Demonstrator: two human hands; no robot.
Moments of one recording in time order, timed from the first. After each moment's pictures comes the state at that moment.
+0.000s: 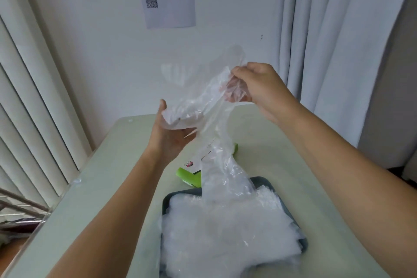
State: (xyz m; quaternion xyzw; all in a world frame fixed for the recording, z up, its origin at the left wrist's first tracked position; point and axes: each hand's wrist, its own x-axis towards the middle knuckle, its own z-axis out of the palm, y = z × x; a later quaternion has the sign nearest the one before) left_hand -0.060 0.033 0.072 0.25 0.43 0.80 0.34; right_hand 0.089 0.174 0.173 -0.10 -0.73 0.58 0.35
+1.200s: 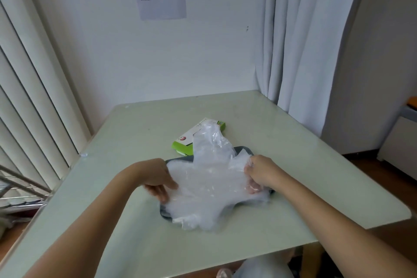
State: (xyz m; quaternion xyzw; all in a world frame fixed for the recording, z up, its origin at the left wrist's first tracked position) left_hand 0.026 -0.058 0.031 0.27 0.89 0.13 0.34; right_hand 0.195 0.155 -0.009 -0.36 -0.86 0.36 0.03
